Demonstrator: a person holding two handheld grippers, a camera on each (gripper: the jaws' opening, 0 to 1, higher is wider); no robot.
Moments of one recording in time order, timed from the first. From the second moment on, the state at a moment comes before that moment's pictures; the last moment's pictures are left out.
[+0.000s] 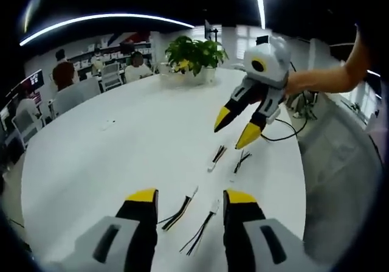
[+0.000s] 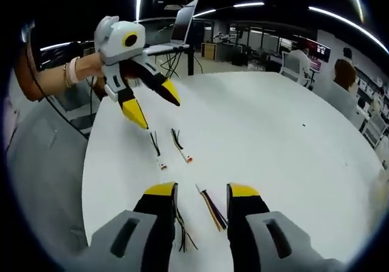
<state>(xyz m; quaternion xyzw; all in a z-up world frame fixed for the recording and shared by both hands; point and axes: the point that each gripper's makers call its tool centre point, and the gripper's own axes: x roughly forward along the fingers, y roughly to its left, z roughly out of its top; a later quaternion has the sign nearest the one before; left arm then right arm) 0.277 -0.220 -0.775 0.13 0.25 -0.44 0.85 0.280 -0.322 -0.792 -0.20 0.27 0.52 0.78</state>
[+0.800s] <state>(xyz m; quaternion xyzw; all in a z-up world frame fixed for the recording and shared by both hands) 0.298 -0.232 -0.809 0.14 0.27 -0.46 0.84 0.291 -0.318 -0.827 -0.22 0.30 0.54 0.76</state>
